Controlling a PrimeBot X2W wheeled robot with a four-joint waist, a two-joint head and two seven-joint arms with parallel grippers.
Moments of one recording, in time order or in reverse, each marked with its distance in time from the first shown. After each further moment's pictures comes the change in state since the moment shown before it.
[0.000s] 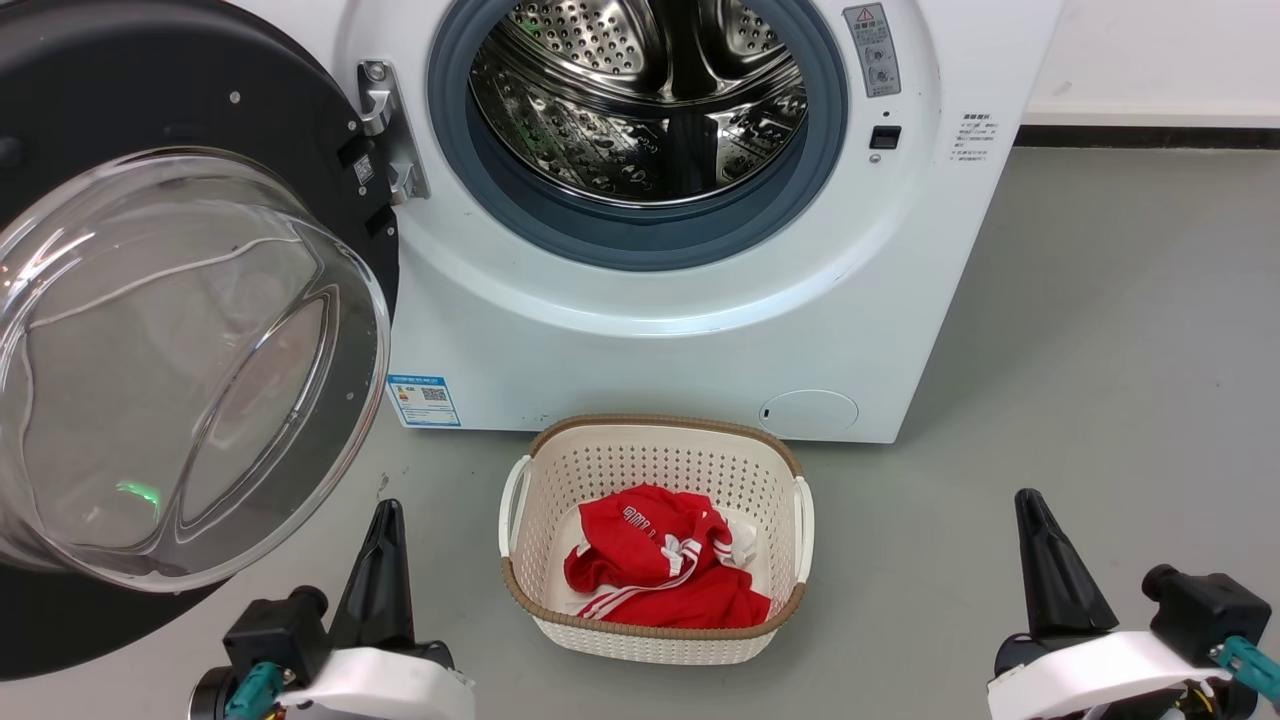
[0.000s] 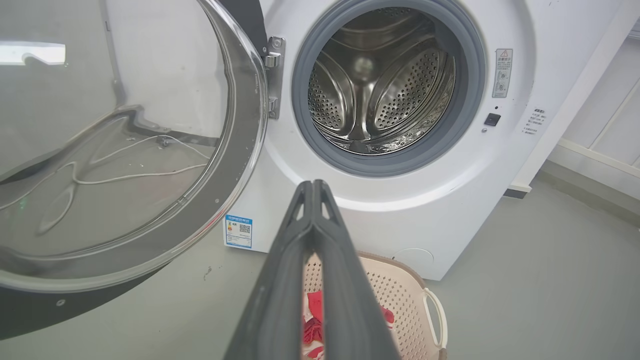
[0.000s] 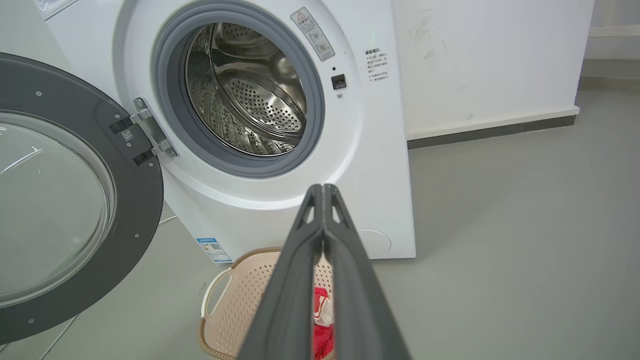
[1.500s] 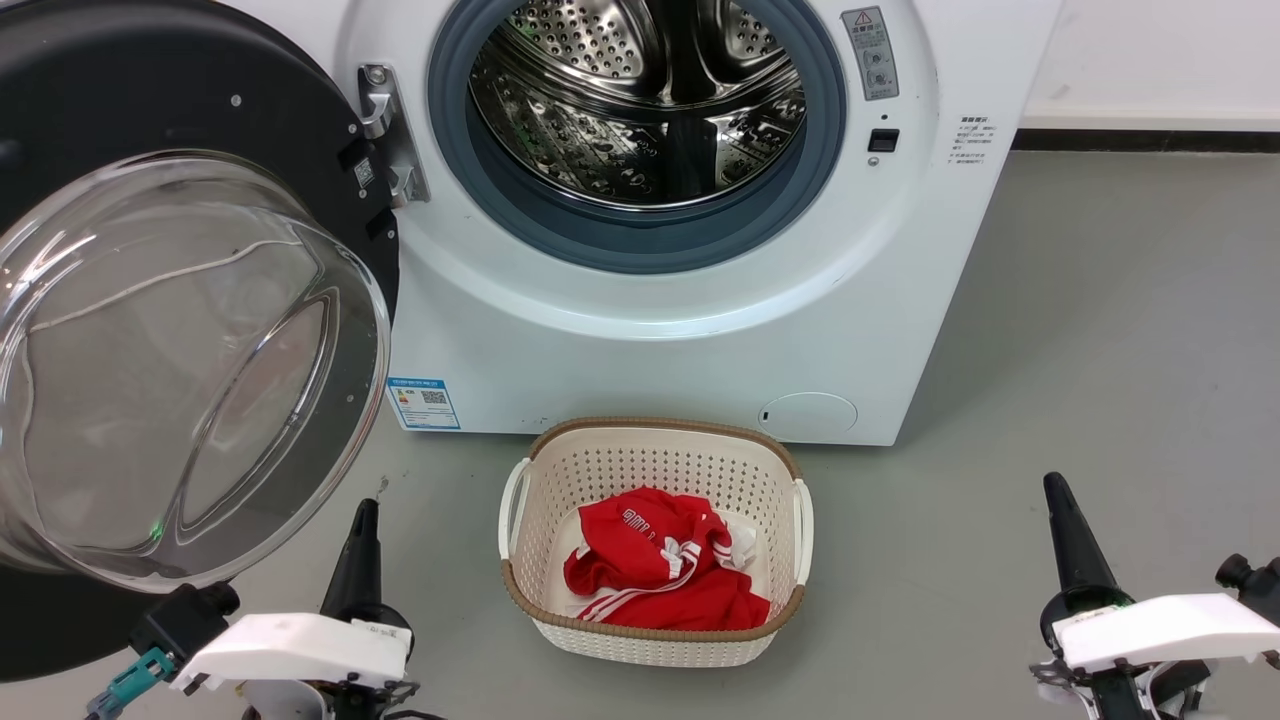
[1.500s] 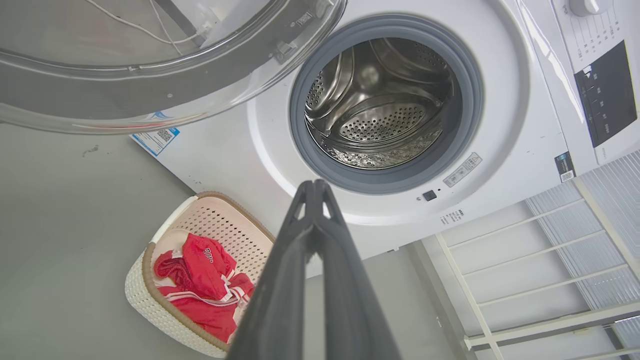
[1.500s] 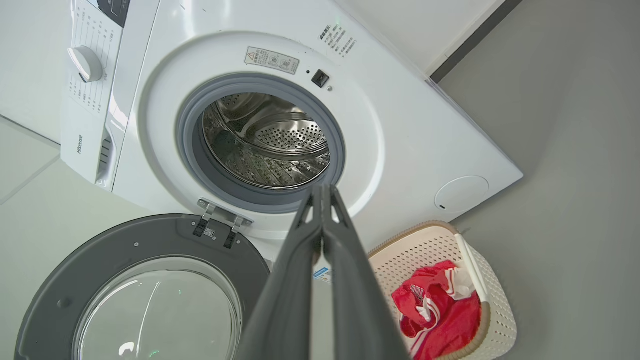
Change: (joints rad) left arm -0.064 0.009 0.067 0.079 -0.707 -0.069 0.157; right arm -0.065 -0.020 -0.030 0.055 0.694 0.000 0.136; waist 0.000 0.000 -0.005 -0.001
